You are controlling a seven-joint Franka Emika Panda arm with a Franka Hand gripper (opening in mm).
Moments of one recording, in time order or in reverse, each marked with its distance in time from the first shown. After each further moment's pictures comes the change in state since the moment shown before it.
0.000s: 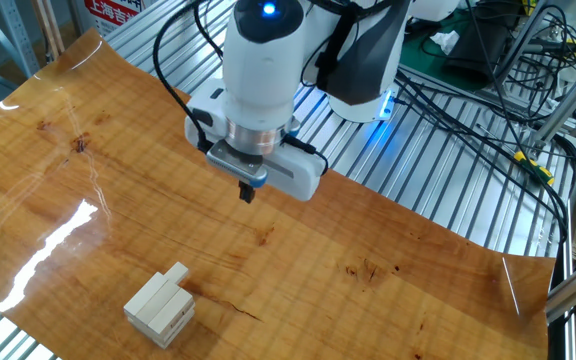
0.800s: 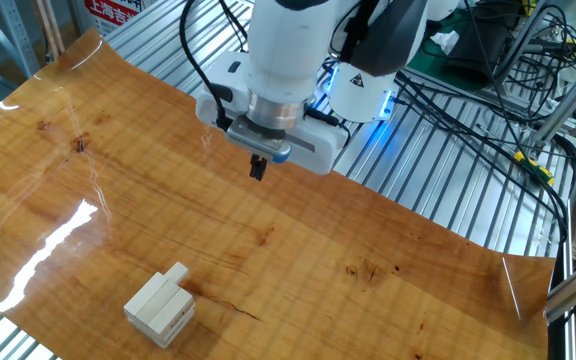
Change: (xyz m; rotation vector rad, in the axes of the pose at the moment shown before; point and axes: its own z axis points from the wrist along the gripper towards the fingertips) arm 0.023 0.004 -0.032 0.049 0.007 -0.104
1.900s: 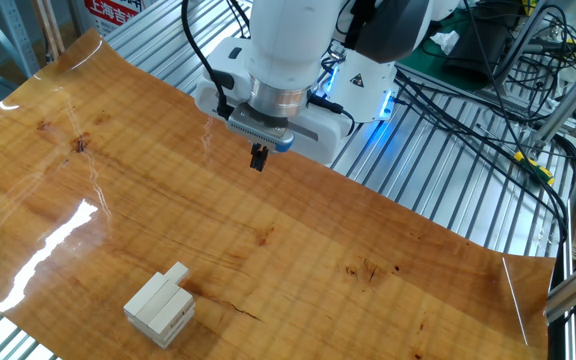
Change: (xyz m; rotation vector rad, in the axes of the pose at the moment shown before) arm 0.003 -0.003 -0.024 0.019 0.004 -0.017
